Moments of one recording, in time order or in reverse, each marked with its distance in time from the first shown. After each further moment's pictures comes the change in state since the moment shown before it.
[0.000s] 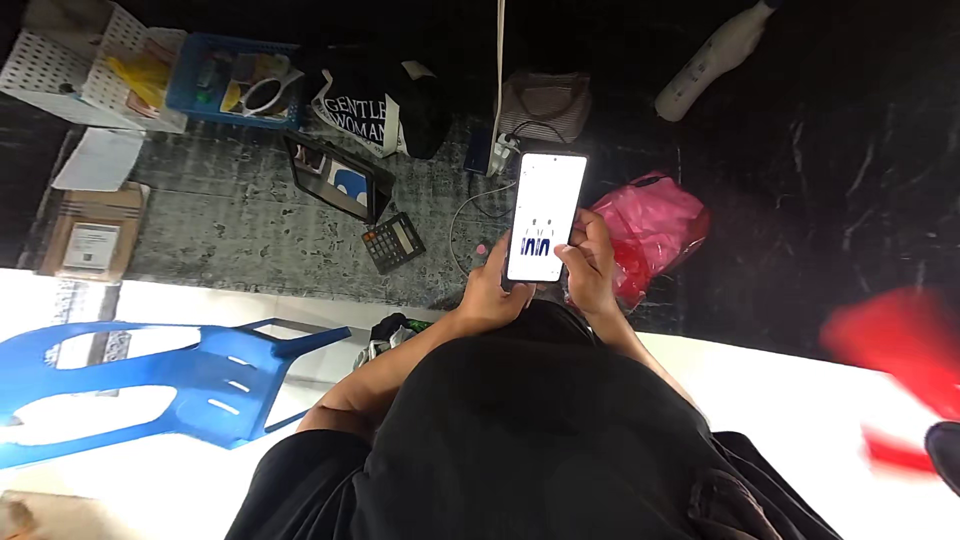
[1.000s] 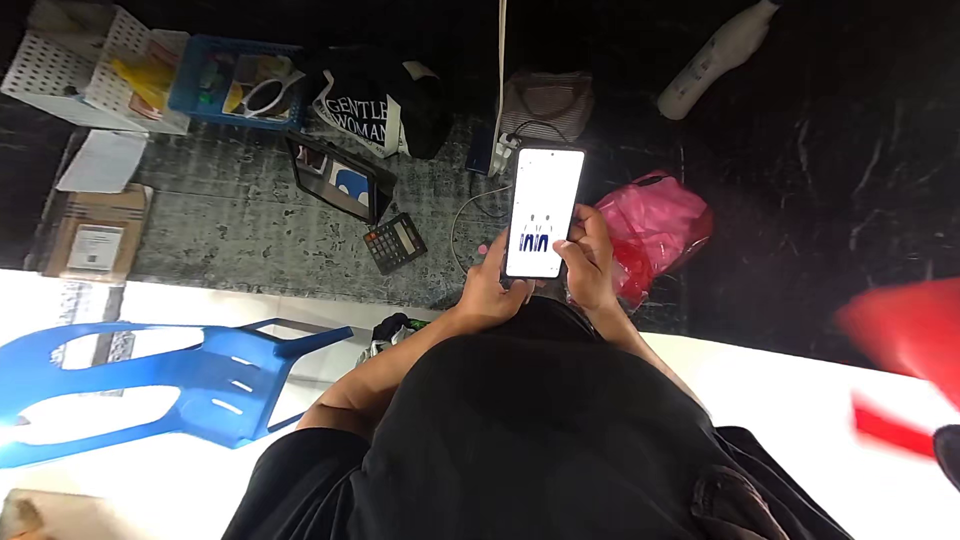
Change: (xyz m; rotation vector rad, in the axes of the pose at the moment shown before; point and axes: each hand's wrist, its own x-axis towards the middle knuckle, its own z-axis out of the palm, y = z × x) left_hand 0.004 -0.002 -0.005 -0.041 -0.016 -0.025; right_hand 0.007 -0.001 0.004 0.015 0.007 -0.005
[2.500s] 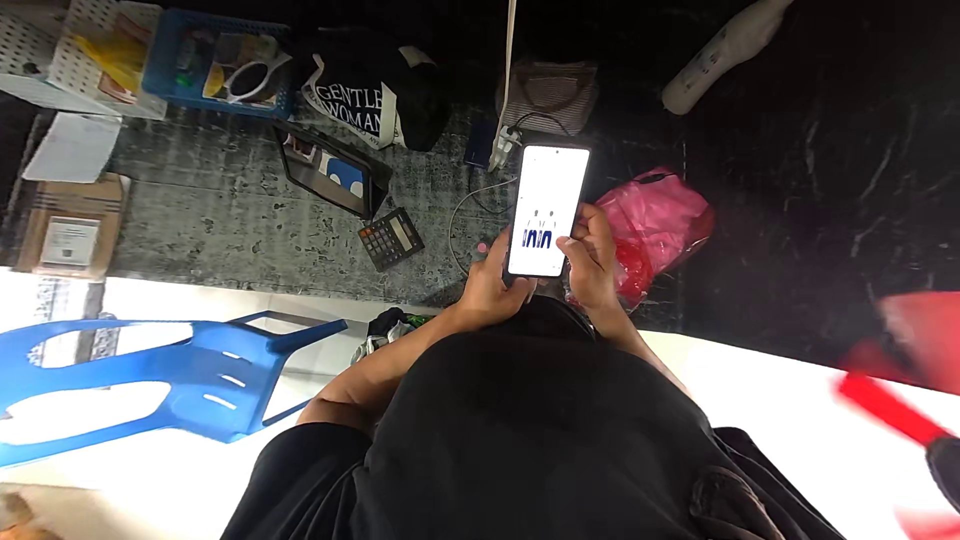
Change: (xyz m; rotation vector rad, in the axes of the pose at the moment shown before) left_hand 0.011 -0.013 -0.003 0.034 0.005 0.067; right_hand 0.006 0.007 -0.002 -0.029 -0.012 0.056
